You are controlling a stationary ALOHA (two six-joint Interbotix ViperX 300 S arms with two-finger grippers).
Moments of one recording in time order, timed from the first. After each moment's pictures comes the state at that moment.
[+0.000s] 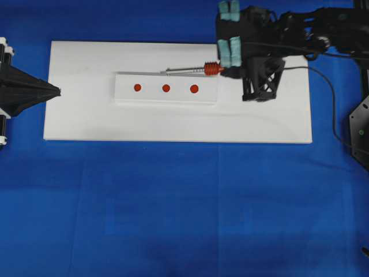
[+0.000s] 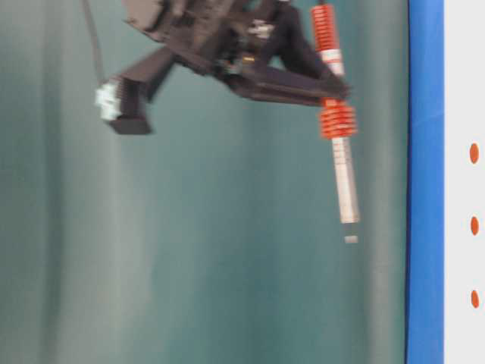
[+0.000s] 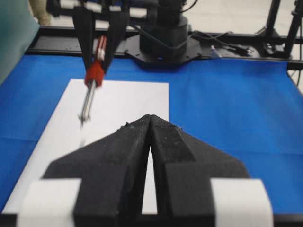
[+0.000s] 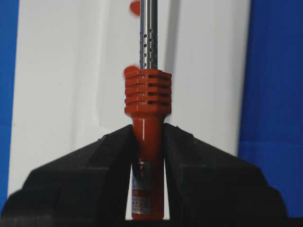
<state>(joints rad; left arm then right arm) 0.02 -1.01 1.26 0.00 -0.33 -0.01 -0.29 -0.21 0.52 0.17 0.59 -0.33</state>
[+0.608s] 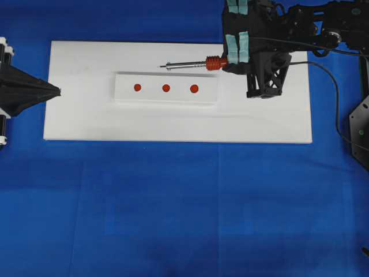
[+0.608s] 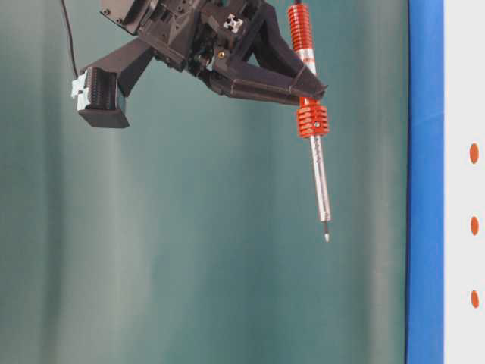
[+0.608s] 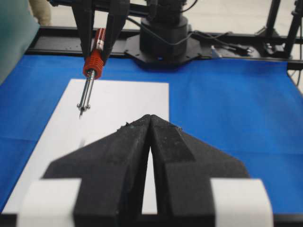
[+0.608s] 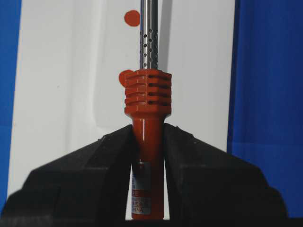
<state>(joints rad) 0.02 -1.01 1.26 0.00 -0.33 -0.01 -0.29 -0.22 0.51 0.16 0.61 -0.33</state>
